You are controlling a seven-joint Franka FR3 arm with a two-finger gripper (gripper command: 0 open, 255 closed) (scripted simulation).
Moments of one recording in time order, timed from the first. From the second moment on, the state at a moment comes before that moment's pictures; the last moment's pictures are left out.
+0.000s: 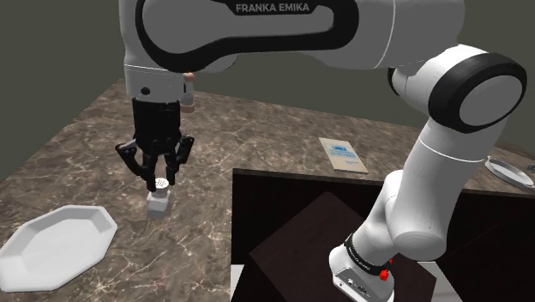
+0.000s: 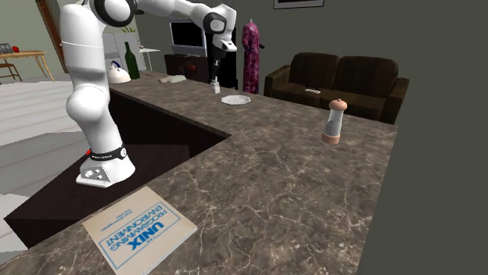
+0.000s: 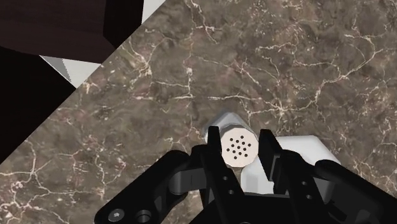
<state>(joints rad) 0.45 0.20 0.30 -1.68 0.26 1.74 0.60</state>
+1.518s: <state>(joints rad) 0.46 0.27 0.30 -1.88 0.26 2.02 0.54</state>
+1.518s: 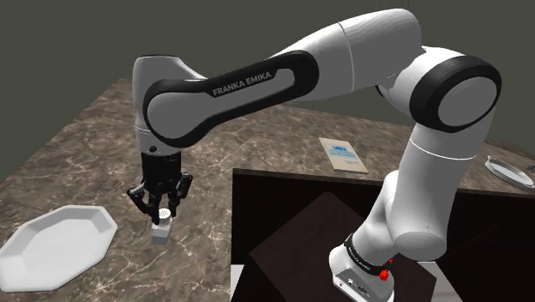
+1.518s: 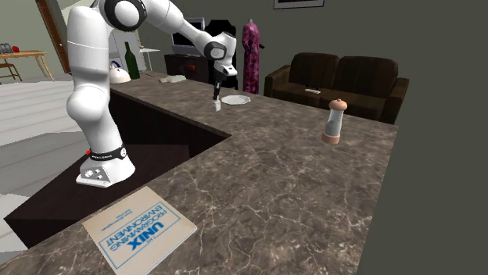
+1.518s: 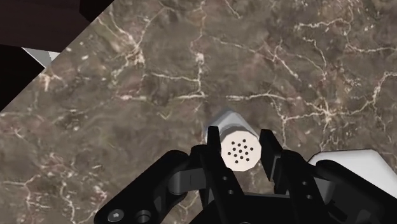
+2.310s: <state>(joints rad) 0.46 0.29 0.30 -1.89 0.26 2.03 0.54</state>
